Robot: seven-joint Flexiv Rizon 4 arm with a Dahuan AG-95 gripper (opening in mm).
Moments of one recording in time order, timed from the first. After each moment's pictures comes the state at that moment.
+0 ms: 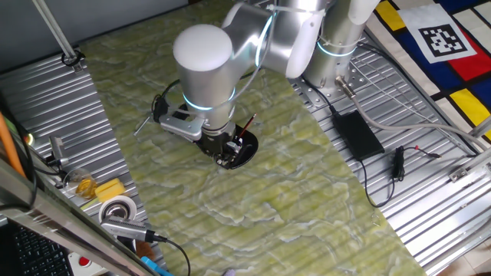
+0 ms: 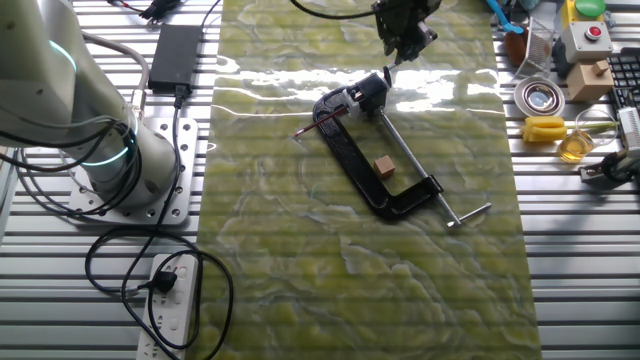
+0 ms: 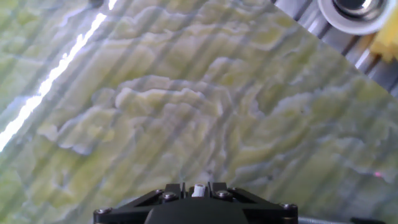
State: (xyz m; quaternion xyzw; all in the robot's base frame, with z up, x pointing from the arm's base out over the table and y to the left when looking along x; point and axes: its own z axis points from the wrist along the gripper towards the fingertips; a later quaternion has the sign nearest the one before) arm 0.499 0.179 0.115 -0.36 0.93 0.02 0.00
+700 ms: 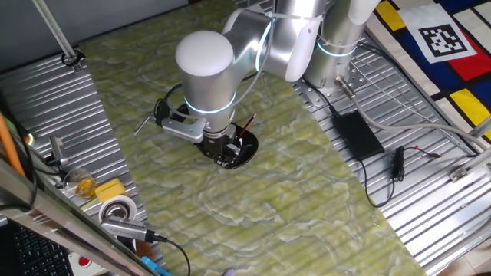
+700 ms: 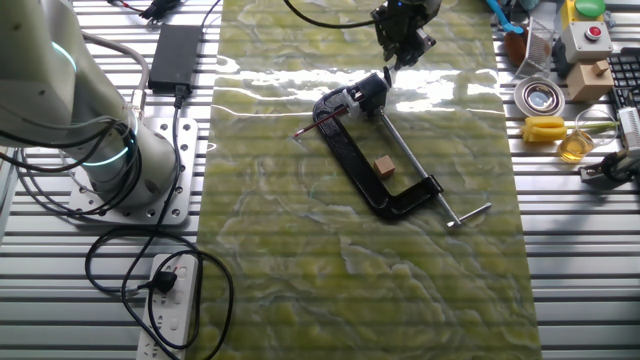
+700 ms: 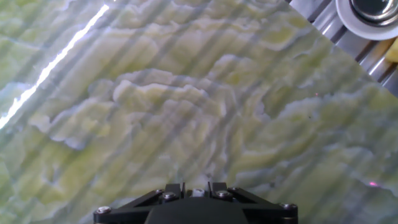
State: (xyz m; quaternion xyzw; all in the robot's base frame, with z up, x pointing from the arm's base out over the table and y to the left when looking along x) arm 0.497 0.178 0.105 -0.36 0.93 0.02 0.01
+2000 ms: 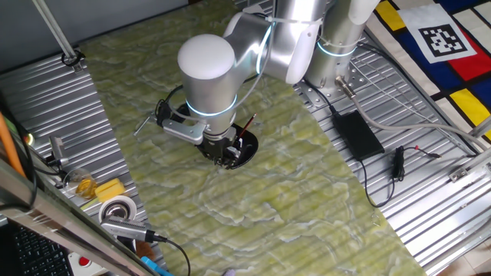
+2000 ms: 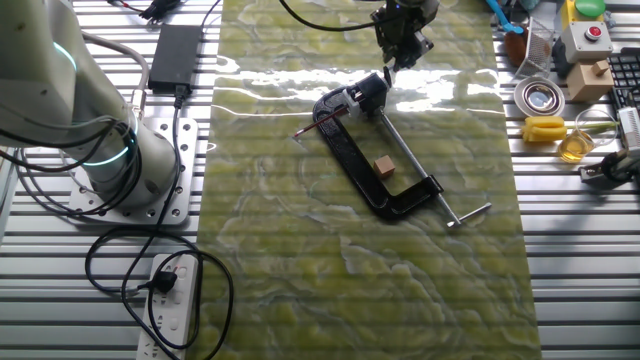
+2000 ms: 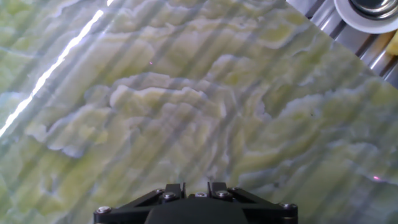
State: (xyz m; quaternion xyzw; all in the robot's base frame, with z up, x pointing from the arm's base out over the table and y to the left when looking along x) arm 0.497 0.180 0.098 -0.33 0.94 0.02 0.01
